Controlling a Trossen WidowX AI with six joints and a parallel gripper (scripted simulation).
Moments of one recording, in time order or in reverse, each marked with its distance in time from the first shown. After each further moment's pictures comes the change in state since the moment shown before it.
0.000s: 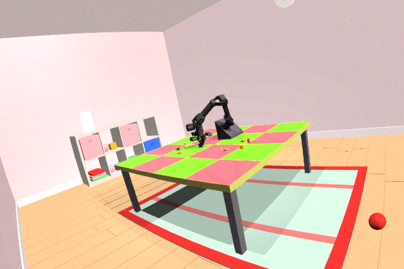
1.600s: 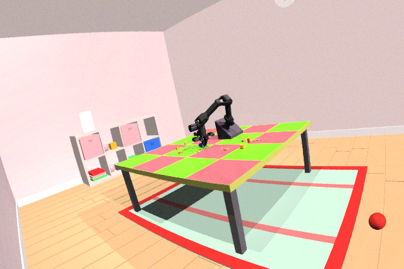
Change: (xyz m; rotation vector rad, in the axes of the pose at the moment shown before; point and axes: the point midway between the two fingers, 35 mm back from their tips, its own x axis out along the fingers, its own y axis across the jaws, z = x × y) arm -0.004 0.000 -0.050 -0.002 -0.007 -0.017
